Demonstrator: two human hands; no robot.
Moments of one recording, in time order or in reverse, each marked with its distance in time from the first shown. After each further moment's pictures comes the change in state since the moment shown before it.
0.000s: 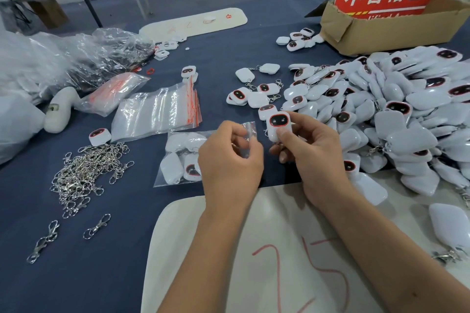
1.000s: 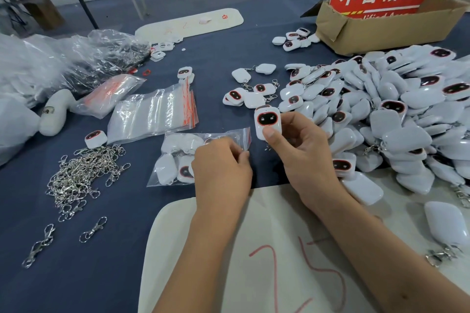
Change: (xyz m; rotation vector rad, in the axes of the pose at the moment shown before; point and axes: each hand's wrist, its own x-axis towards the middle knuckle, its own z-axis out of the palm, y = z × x) left_hand 0.005 0.007 -0.011 0.358 -0.190 -0.190; right_hand -0.004 0.002 0.006 -0.166 -0.056 -0.154
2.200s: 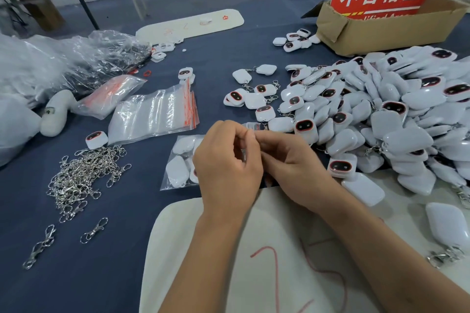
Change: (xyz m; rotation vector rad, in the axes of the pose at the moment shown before) left_hand -0.007 0.002 0.005 -0.256 0.402 0.463; right_hand -0.006 -0.014 0.001 -0.015 -0.509 -0.070
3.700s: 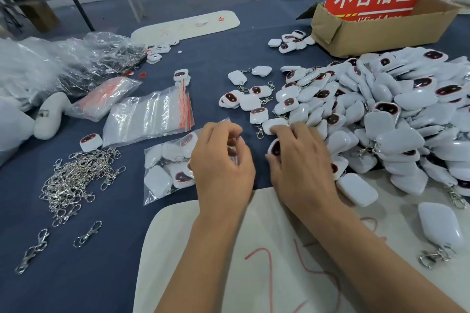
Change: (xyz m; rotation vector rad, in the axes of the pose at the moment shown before) left_hand 0.000 -0.006 0.007 0.008 -0.055 -0.046; right_hand -0.007 0.003 -0.003 -1.148 0.378 0.236
